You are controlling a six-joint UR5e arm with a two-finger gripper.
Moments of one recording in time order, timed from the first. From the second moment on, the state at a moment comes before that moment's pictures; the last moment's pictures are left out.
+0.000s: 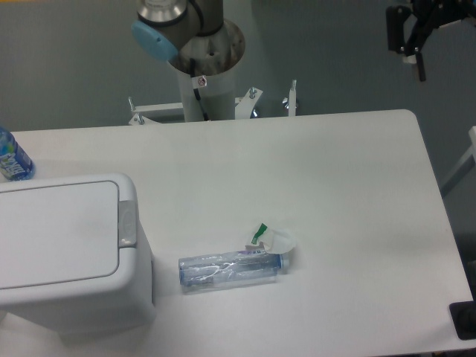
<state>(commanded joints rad) 2.93 -1.57 -1.48 -0.96 1.24 0.67</state>
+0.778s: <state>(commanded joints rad) 2.74 -1.56 -1.55 -0.95 1.25 0.44</state>
